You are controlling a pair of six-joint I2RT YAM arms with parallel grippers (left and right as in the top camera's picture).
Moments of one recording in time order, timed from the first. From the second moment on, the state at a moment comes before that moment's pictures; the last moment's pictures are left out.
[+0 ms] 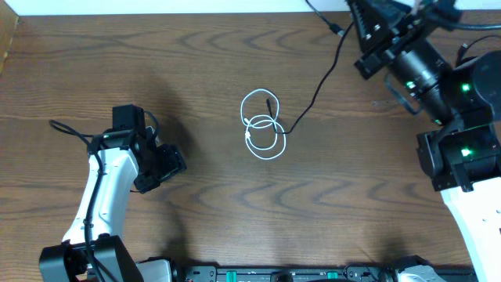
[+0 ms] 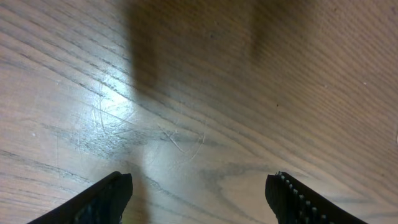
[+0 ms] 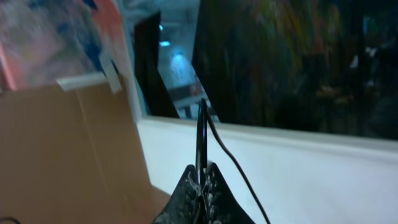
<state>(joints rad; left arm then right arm) 0.15 1.44 0.90 -0.95 0.17 -0.34 0.24 1.21 1.33 0.21 -0.48 0.34</state>
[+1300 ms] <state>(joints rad) 0.15 1.44 0.90 -0.94 0.18 -0.34 -0.19 1.30 1.73 -0.94 -0.19 0.34</state>
